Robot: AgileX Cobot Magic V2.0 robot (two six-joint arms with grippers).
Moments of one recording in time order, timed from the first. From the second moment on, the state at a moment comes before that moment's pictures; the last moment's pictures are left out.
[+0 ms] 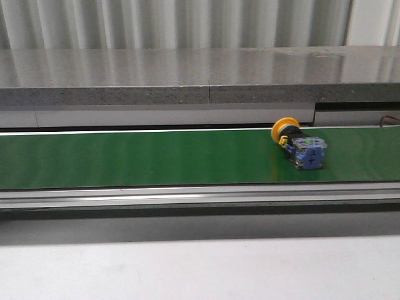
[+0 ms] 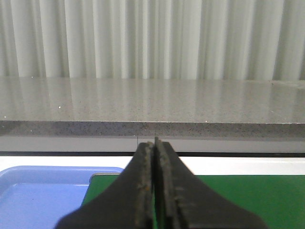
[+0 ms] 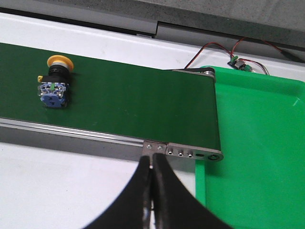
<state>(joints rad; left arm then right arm) -0.04 0.00 -0.07 0.12 0.06 -0.13 -0.11 0.32 -0.58 0.11 0.79 -0.22</state>
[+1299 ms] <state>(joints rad) -0.04 0.97 -0.79 0.03 0.72 -0.13 -0.11 0.32 -0.58 0.11 0.79 -0.22</state>
